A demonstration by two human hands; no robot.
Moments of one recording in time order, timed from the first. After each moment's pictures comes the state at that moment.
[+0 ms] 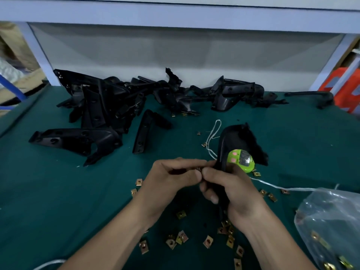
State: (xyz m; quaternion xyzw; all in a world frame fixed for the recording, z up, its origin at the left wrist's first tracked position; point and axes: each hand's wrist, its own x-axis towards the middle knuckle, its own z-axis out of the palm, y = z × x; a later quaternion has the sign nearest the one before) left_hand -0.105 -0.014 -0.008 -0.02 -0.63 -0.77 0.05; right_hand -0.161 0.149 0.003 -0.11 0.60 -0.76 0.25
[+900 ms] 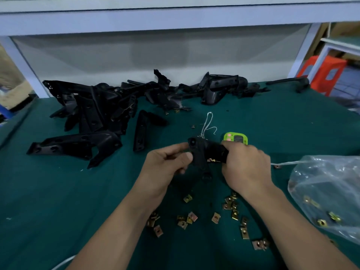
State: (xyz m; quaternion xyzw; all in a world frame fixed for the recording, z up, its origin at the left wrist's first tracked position) left_hand -0.103 -0.021 0.001 0.07 -0.63 -0.77 0.04; right_hand -0.163 0.162 0.007 -0.13 0.98 -0.06 -0.15
